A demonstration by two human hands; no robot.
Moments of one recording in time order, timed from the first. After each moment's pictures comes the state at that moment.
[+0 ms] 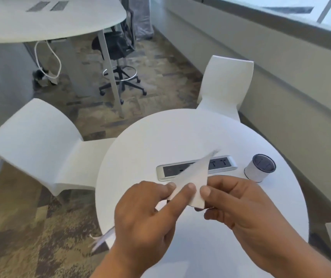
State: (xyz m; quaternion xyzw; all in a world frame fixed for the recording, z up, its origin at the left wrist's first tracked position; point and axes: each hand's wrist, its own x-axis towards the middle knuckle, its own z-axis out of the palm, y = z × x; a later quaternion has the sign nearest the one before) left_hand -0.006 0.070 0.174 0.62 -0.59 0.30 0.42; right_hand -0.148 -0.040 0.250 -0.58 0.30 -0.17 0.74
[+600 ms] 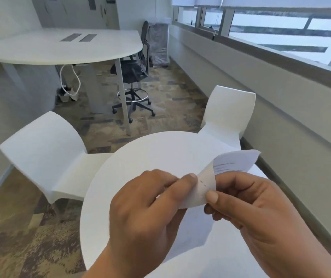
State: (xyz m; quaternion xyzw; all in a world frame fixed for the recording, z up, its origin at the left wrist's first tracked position) left_hand -0.081 0.018 0.251 0.64 -0.54 0.32 0.44; right_hand -0.209 -0.090 0.310 -0.65 0.21 -0.22 0.69
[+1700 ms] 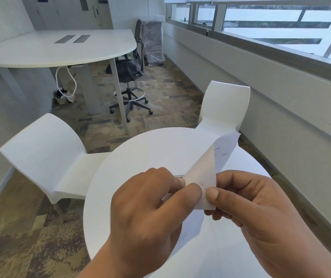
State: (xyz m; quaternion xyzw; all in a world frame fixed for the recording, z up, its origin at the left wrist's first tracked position) left_hand -0.103 0.034 0.262 0.60 -0.59 0.33 0.43; right_hand -0.233 -0.073 0.306 -0.65 0.21 -0.22 0.69
